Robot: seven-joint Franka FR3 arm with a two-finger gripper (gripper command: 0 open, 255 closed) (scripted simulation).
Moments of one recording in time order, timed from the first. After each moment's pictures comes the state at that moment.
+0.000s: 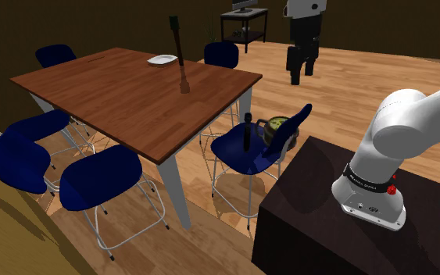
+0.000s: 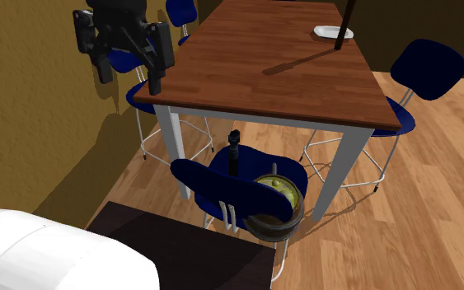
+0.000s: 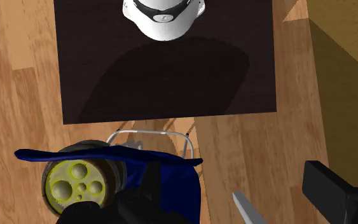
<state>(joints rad) 0.01 -0.78 0.06 -2.40 0.10 1.44 0.10</state>
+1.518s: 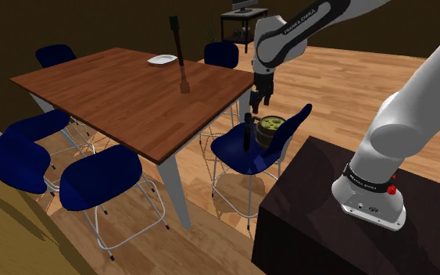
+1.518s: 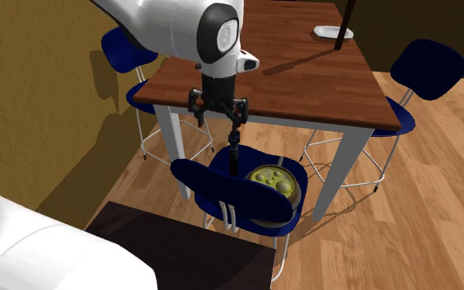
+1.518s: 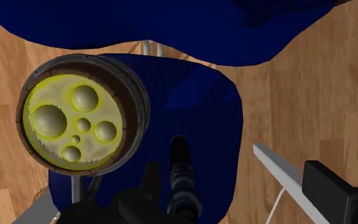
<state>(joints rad) -0.04 -0.21 -0.07 -2.50 0.04 2.24 -0.13</state>
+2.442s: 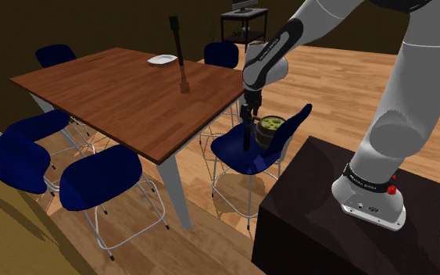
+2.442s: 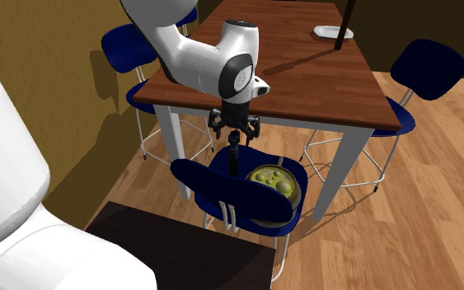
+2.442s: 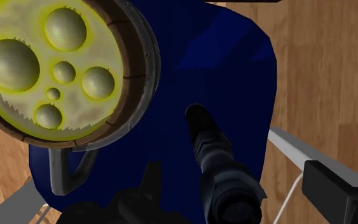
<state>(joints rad) -0.05 0.12 -0.09 -2.39 0.11 2.52 -0.24</state>
